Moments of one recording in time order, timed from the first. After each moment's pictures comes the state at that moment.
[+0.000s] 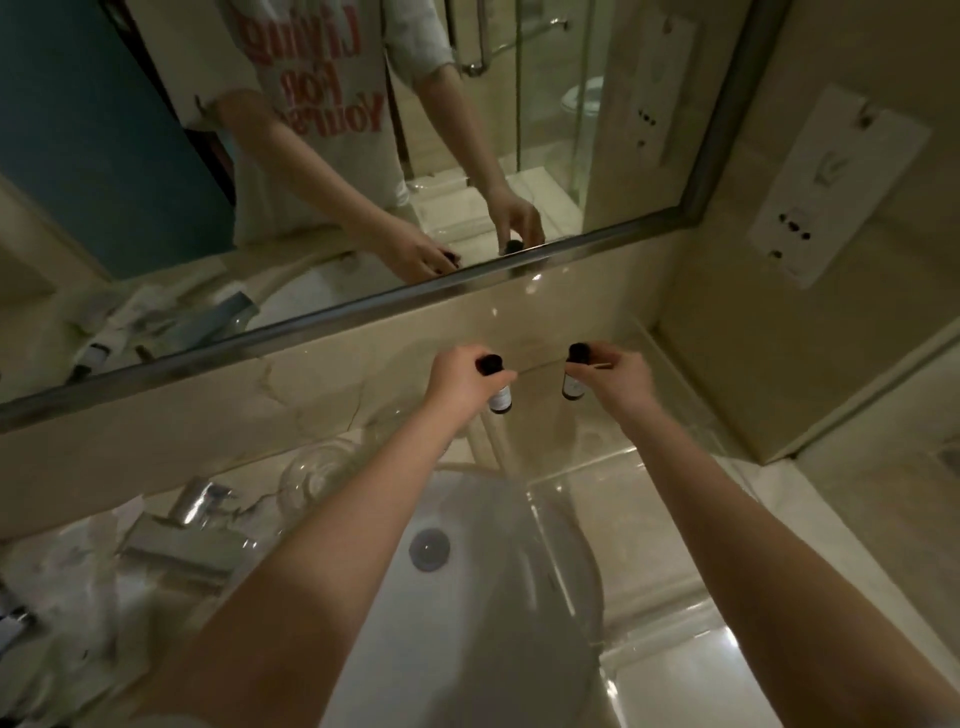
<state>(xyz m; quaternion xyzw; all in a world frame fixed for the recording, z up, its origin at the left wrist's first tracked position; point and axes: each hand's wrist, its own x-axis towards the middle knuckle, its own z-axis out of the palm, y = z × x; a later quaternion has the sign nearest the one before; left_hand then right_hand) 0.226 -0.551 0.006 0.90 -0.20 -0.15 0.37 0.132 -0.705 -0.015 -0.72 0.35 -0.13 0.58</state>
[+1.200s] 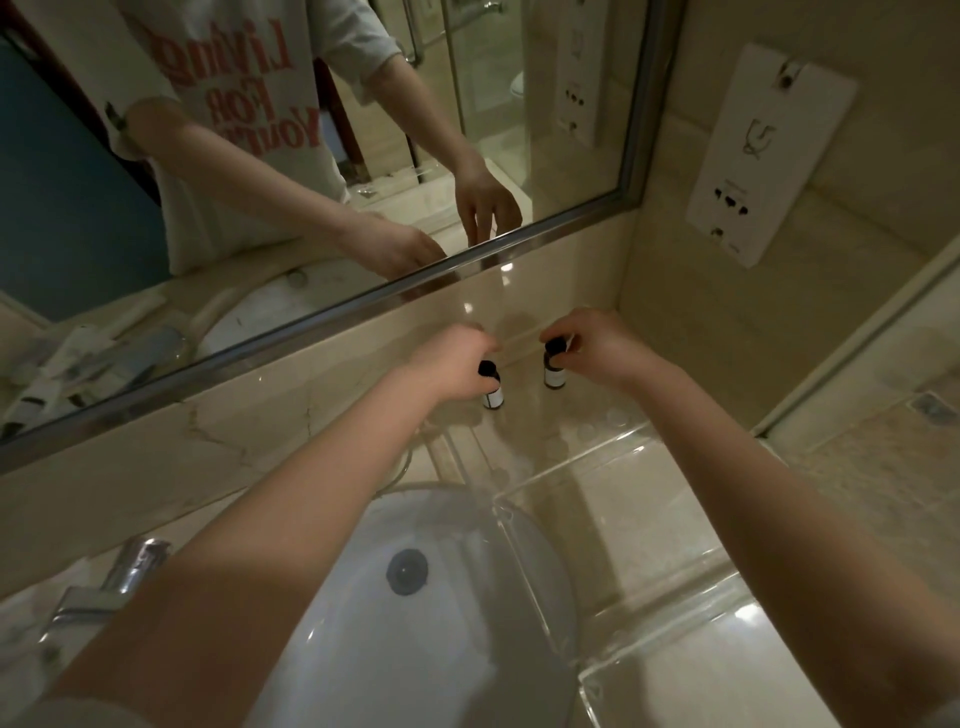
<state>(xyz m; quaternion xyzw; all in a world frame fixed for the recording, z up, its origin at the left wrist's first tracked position) 0.246 -0.612 0.022 0.88 -0.46 -0.15 0.03 0.138 -0.774 -0.008 -0.92 0.18 -0.03 0.34</state>
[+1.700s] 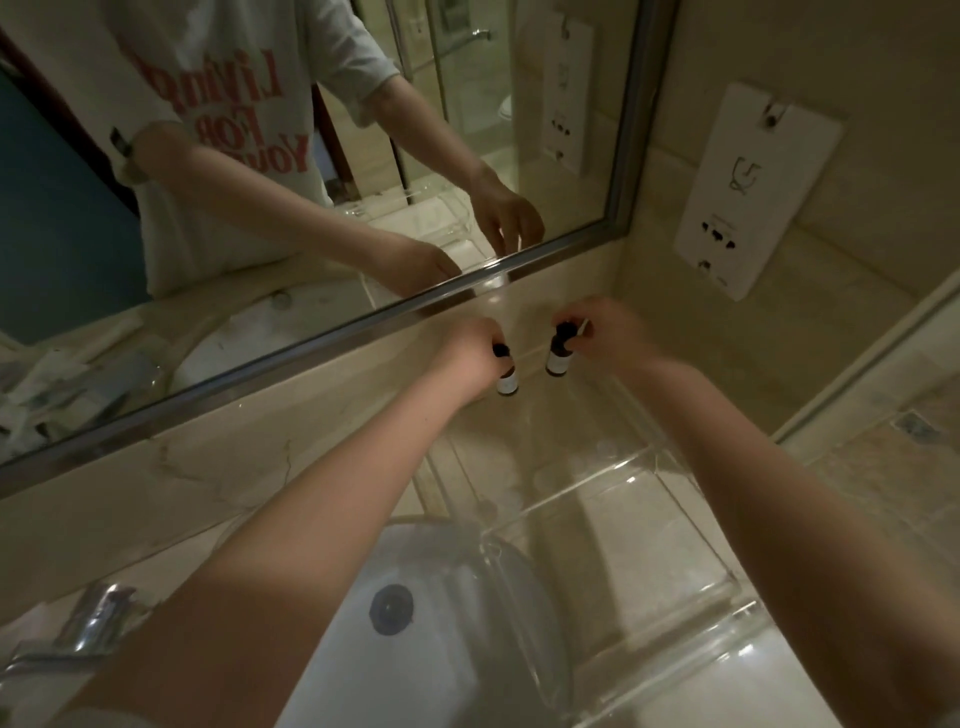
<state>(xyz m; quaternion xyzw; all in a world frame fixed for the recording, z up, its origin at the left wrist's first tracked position) 0.252 -0.663 0.021 0.91 -0.33 -0.17 0.19 0.155 -0.812 0.006 -0.93 0.20 -0.07 0.30</state>
